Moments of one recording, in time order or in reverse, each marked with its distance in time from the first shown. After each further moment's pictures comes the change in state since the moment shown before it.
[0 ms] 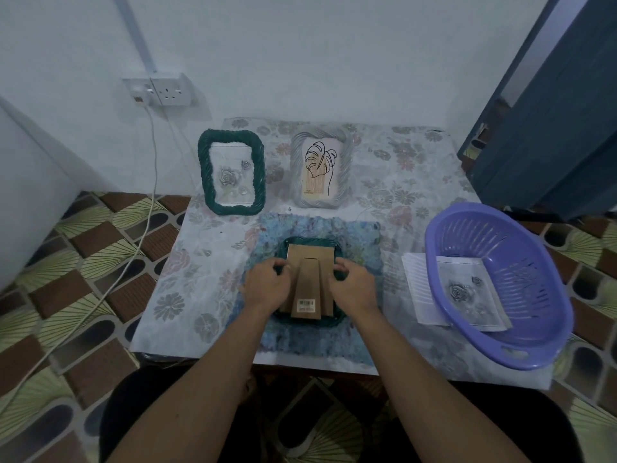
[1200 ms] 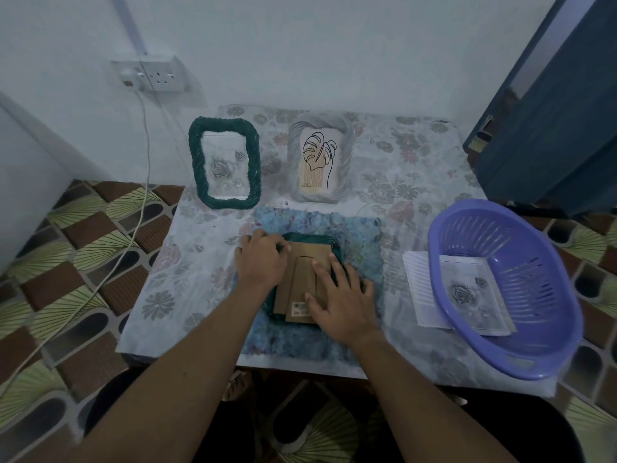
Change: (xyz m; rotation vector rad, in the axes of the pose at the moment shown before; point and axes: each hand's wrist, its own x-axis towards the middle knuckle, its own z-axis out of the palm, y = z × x) left_hand 0.032 0.019 -0.006 0.317 0.074 0.164; right_hand -0.007 0.041 0.020 -0.673 -0.152 -0.333
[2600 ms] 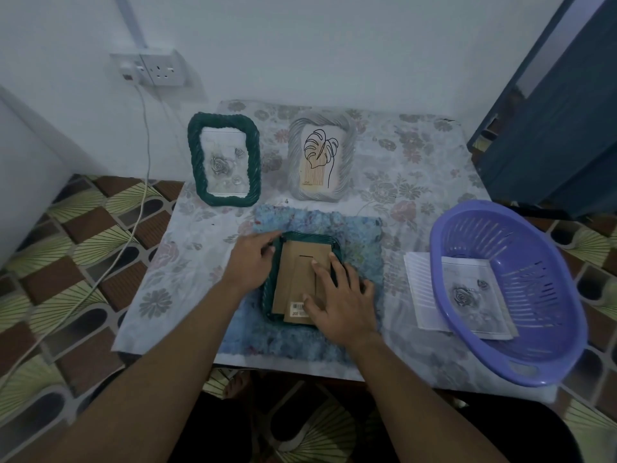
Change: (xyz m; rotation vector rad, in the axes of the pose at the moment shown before) left_hand 0.005 -0.032 -0.005 -0.263 -0.052 0.209; right_hand 0.000 -0.001 0.000 -0.003 0.022 0.006
